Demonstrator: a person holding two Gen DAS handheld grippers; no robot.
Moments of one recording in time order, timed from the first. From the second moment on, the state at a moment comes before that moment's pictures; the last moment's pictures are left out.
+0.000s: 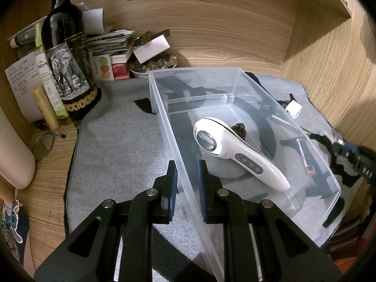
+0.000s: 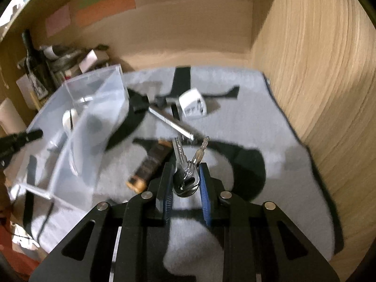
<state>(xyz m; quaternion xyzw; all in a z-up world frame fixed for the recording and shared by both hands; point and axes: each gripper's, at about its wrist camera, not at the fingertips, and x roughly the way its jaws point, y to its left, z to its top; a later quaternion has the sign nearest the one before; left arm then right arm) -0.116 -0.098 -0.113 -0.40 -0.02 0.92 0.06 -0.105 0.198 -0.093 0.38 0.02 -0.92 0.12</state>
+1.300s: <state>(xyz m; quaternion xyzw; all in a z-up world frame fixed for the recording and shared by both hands) -0.116 -0.095 -0.113 -0.40 -0.02 0.92 0.06 -0.153 0.045 -0.078 0.36 0.16 -0.86 0.31</state>
